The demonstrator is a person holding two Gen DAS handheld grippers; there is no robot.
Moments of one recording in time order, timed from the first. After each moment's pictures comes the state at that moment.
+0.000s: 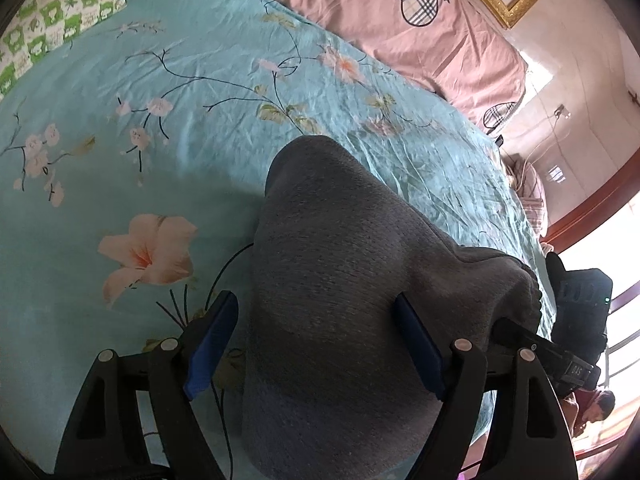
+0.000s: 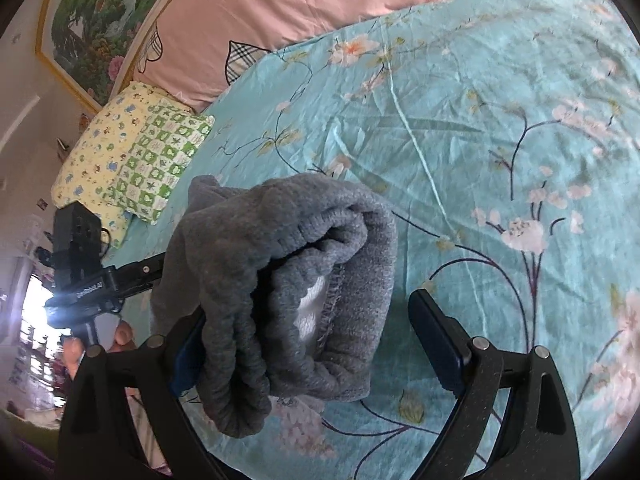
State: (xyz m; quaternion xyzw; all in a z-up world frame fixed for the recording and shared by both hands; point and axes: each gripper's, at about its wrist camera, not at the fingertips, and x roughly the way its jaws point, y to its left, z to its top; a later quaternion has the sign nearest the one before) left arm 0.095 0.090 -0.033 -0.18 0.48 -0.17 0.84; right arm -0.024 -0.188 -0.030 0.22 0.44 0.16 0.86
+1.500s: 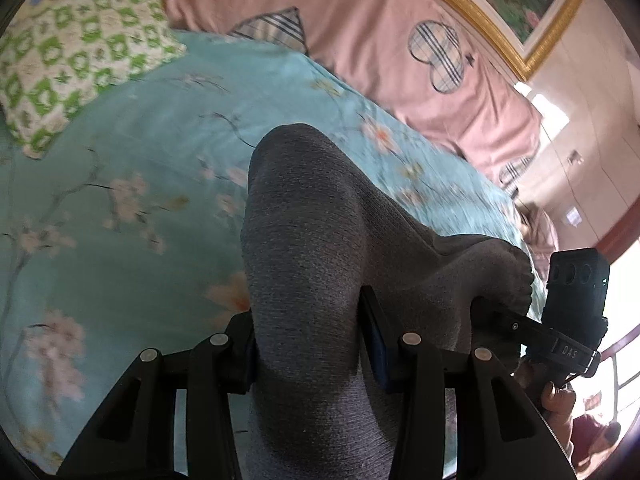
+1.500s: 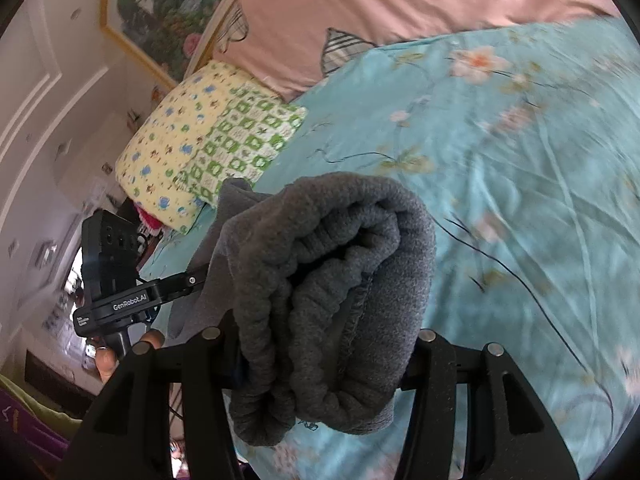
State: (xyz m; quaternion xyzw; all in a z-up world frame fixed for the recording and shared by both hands) left arm 0.076 0.161 0.019 -0.20 0.42 -0.10 0.88; right arm 0.040 -0.113 0.005 0.20 0.41 0.31 0.83
